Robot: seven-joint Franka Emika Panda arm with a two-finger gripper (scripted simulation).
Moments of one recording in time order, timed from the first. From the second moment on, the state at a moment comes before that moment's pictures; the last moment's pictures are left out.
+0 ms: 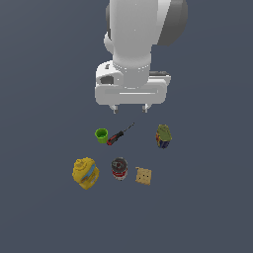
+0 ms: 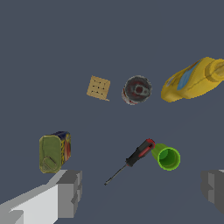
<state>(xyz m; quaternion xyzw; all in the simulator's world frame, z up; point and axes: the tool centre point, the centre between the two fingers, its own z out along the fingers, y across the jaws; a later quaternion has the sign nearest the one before) -0.003 0.012 0.310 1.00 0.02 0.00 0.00</state>
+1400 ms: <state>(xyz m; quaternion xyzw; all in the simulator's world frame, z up) 0.019 -0.011 0.269 1.00 -0.03 -0.01 0.01</state>
